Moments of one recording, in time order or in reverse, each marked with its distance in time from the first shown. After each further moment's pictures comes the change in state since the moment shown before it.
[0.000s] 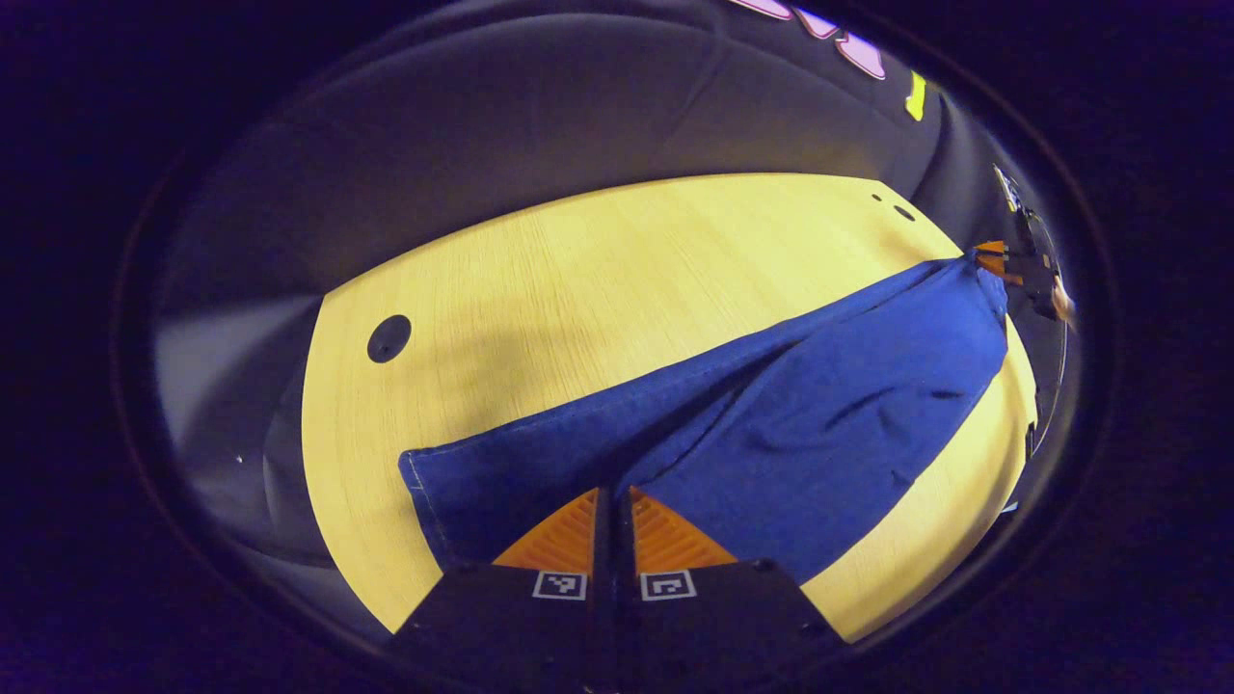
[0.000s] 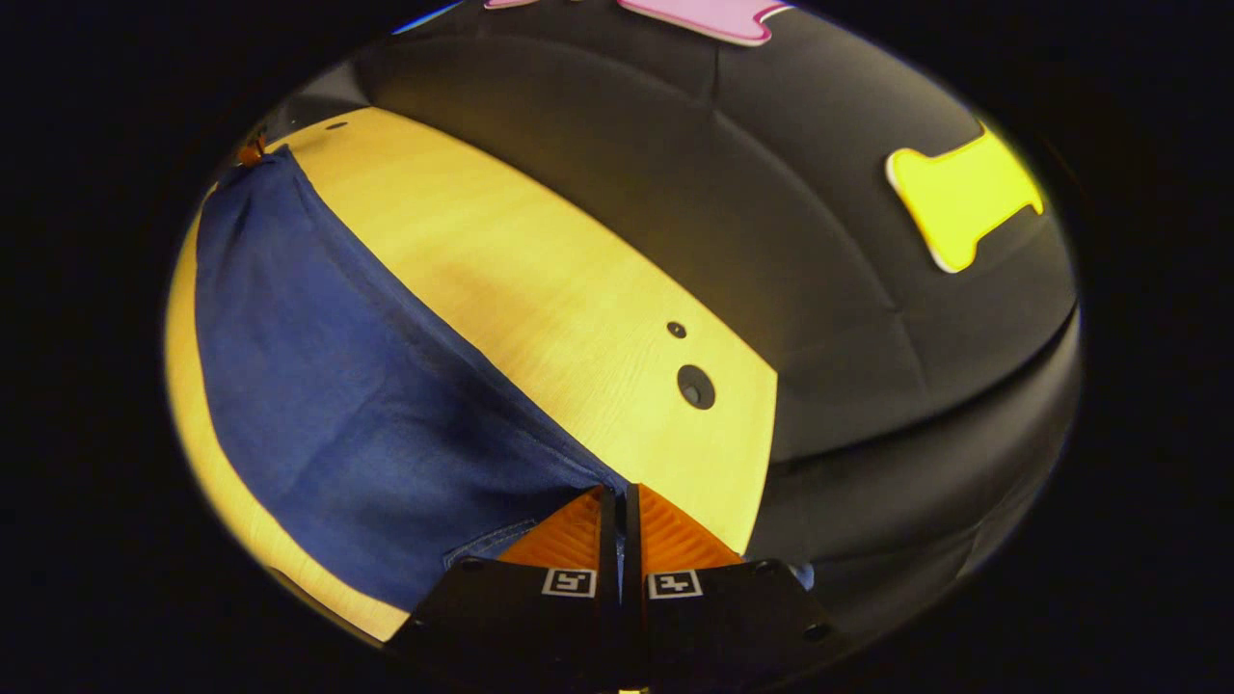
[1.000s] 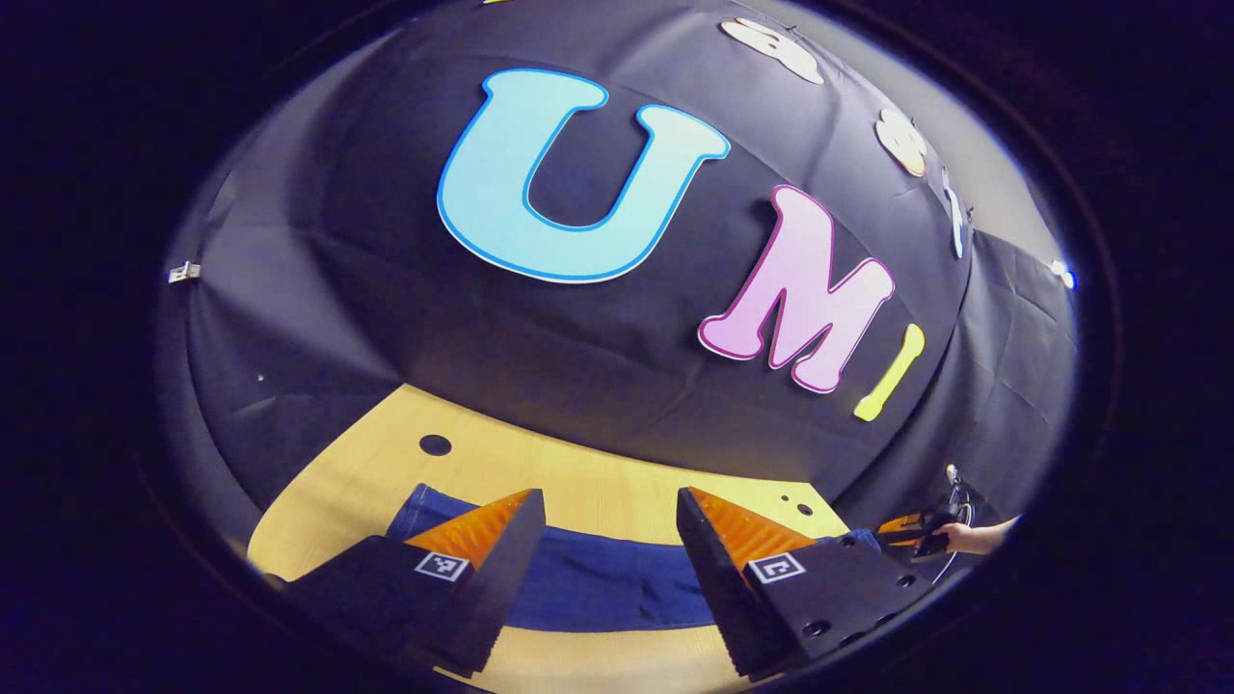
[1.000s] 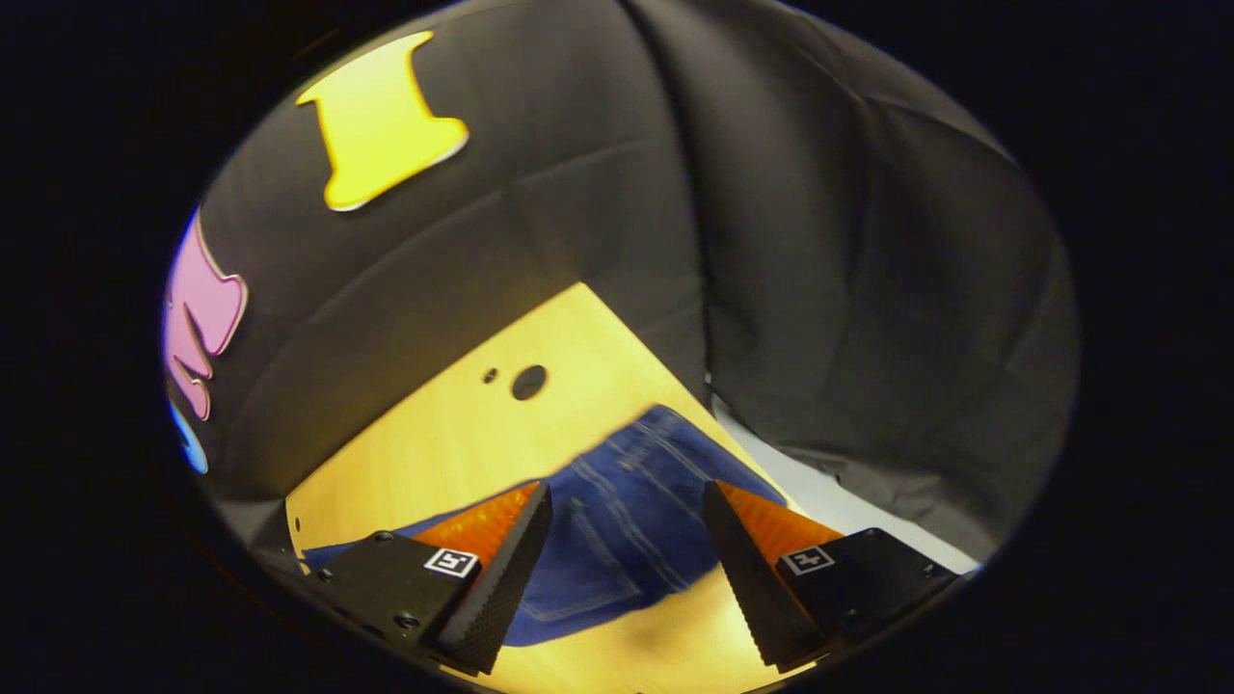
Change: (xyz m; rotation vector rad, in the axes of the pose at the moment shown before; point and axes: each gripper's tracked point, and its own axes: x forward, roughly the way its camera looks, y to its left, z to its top) left arm -0.276 -0.072 0.053 -0.491 -0.830 -0.070; right arm -0.043 -0.082 -0.117 1.281 0.038 -0.042
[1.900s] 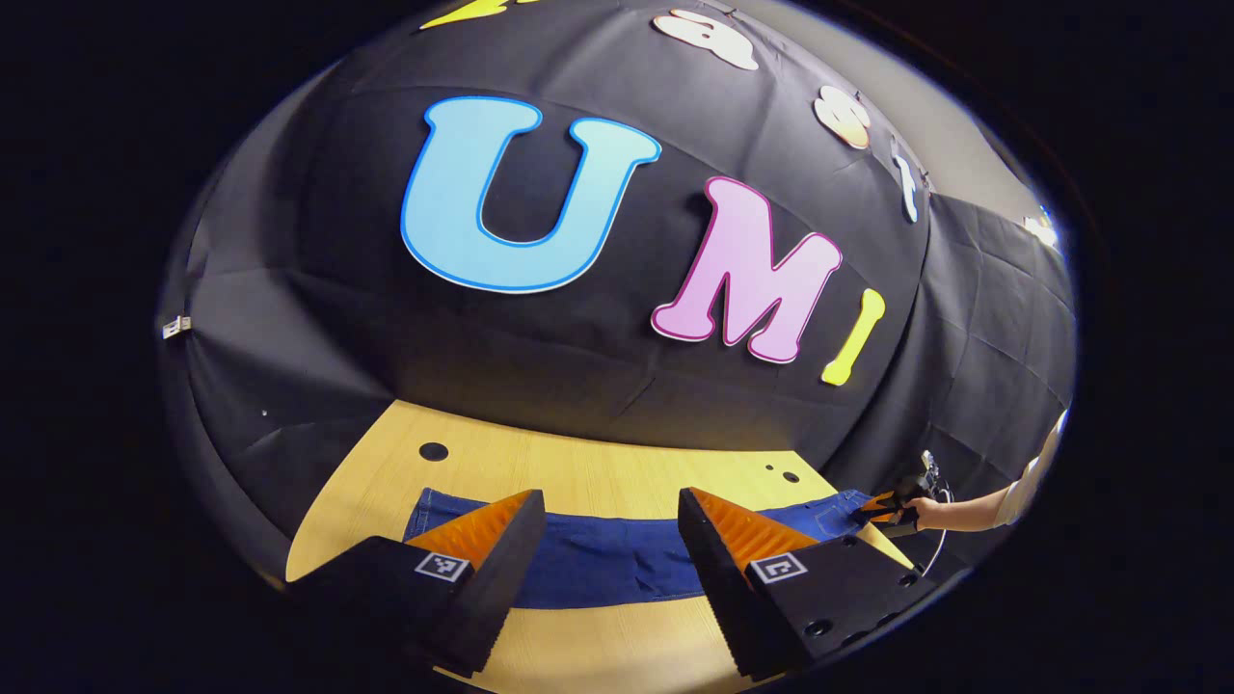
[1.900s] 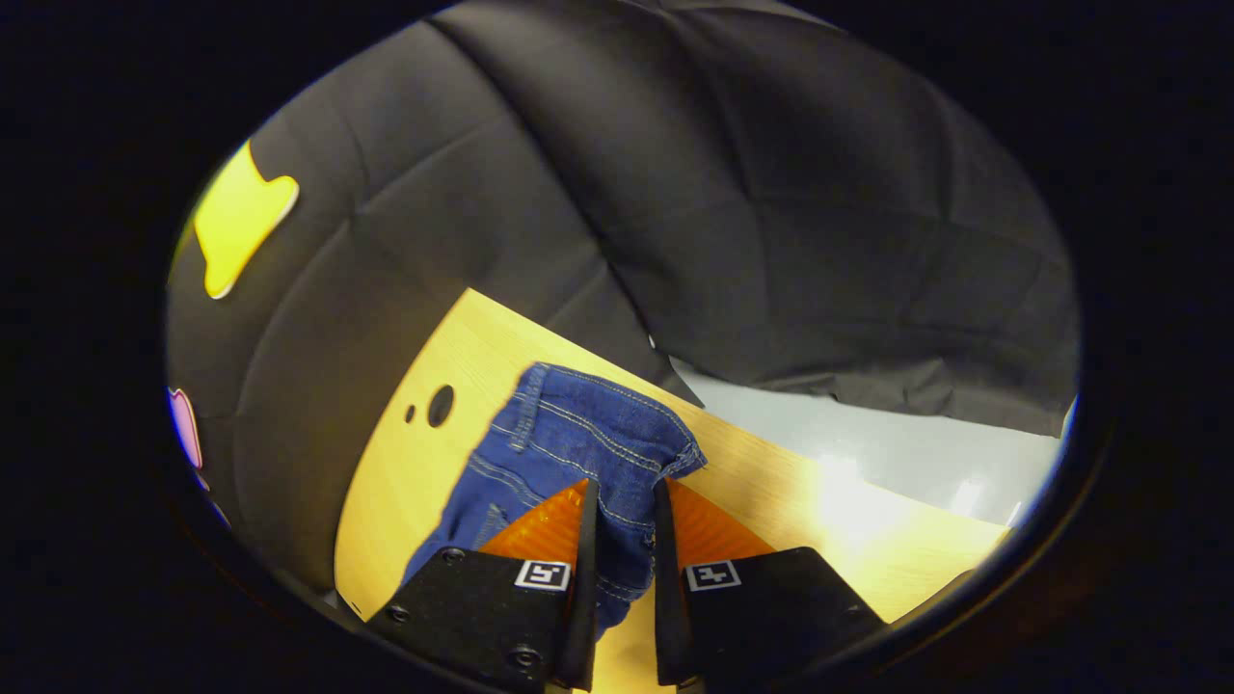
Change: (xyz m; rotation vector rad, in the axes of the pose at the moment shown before) left arm -0.051 -0.019 0.002 0.106 0.040 -0.097; right arm 0.004 0.003 0.013 0.296 -0.108 -0.030
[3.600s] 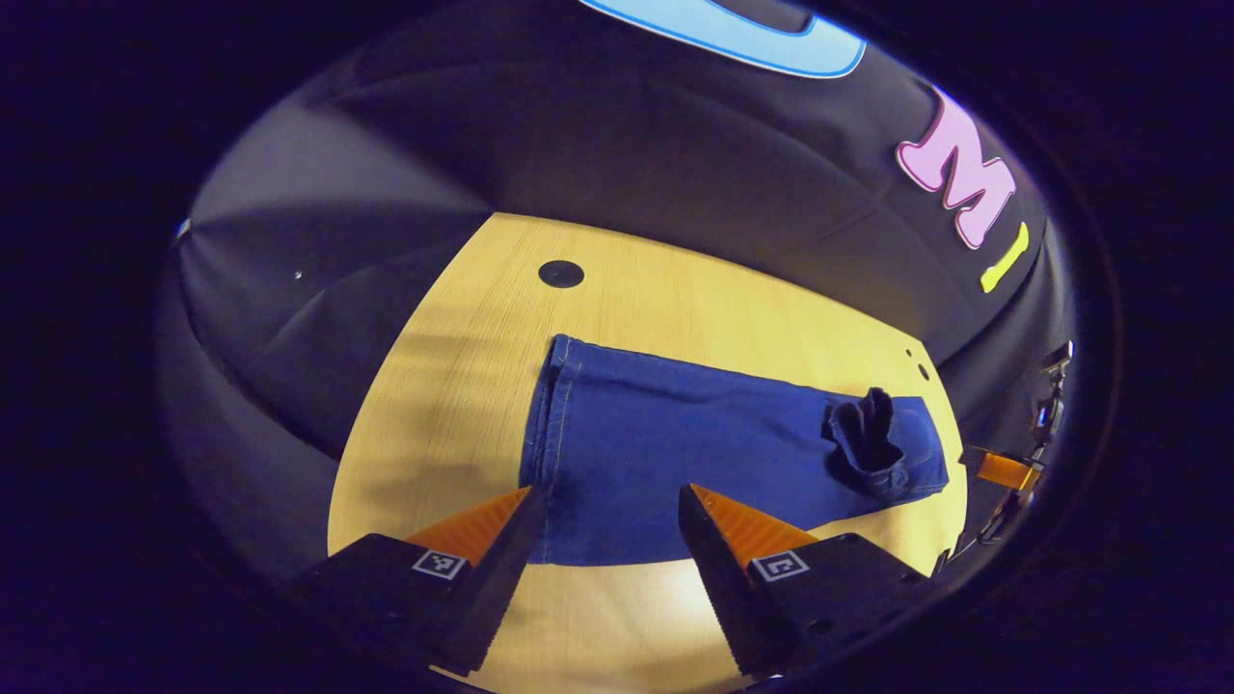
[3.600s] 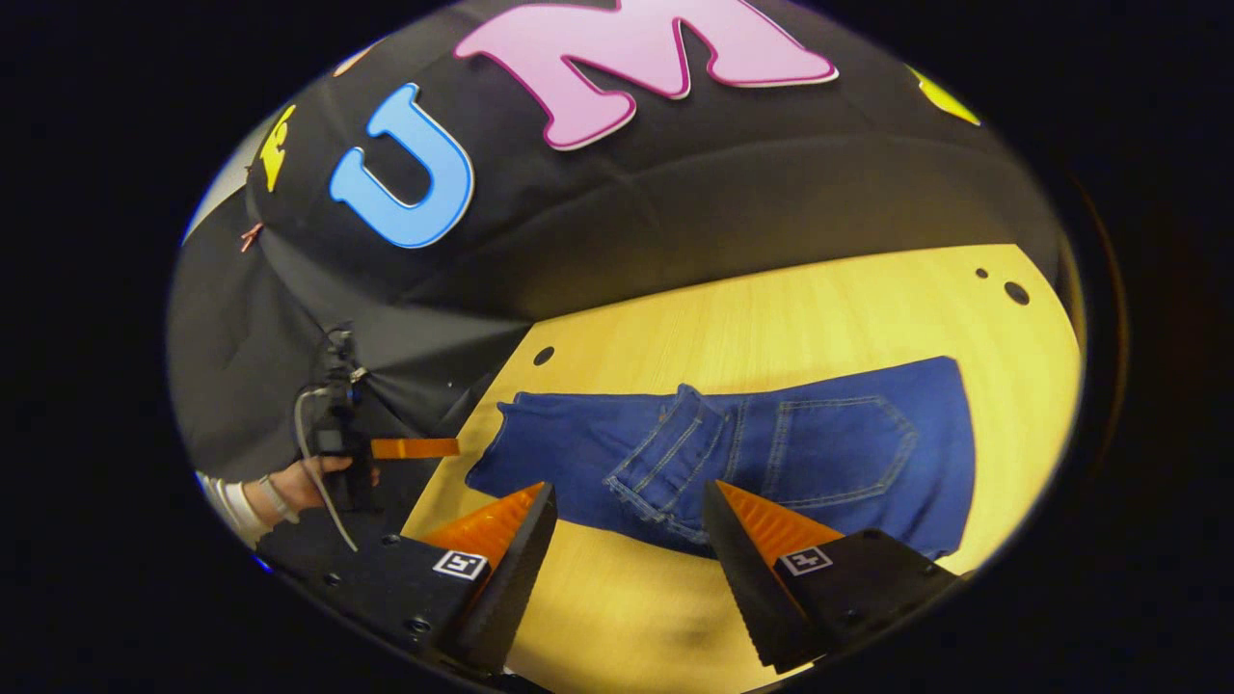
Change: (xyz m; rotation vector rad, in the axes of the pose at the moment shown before) left arm 0.087 0.218 -0.161 -0.095 0.613 0.261; right arm -0.259 0.220 -0.231 -0.721 0.377 0.817
